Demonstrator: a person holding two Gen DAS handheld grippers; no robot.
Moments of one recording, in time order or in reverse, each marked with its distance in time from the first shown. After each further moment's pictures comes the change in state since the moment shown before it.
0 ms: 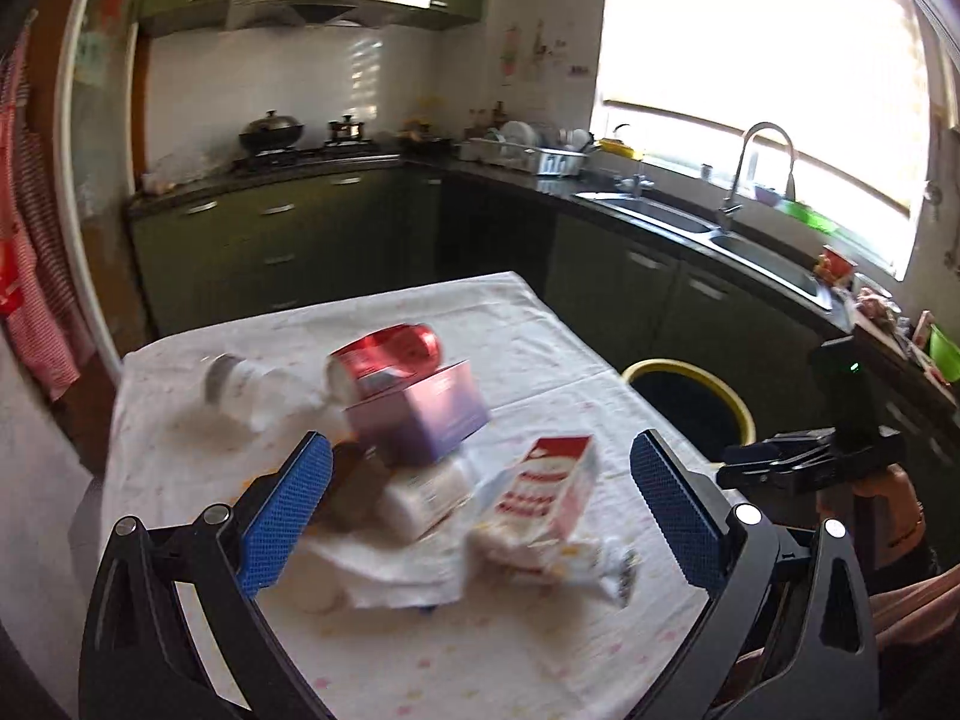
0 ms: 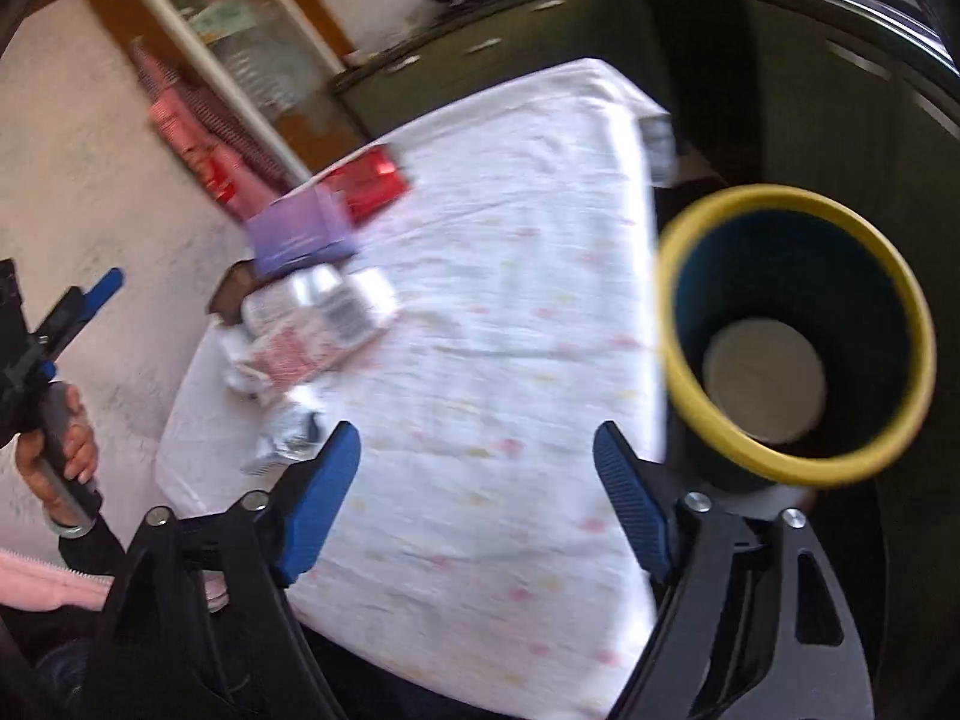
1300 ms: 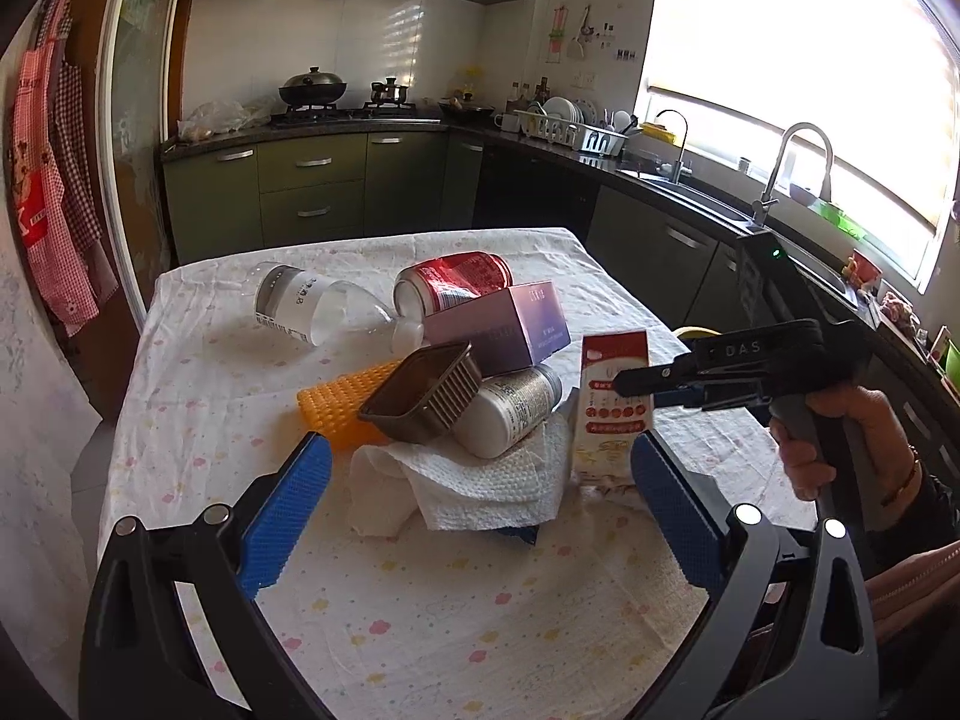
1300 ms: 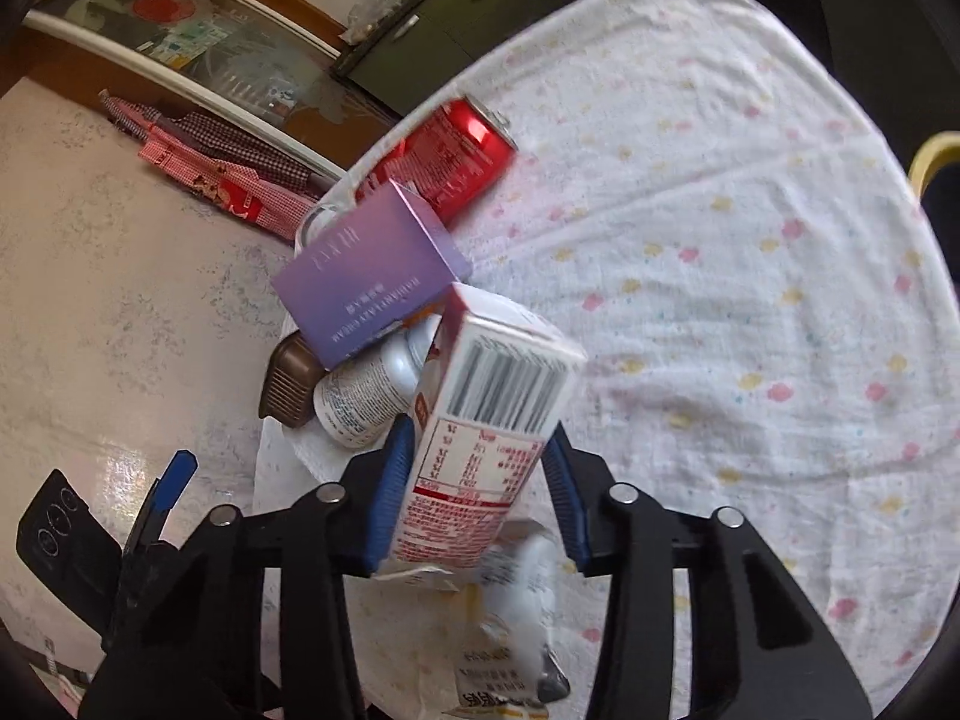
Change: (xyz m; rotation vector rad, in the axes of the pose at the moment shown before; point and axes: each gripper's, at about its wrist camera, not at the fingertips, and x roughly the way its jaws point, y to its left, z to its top) left arm 0.006 0.041 -0.050 -0.087 0.046 0.017; right arm 0.105 0.064 0.065 0.221 0.104 0.154
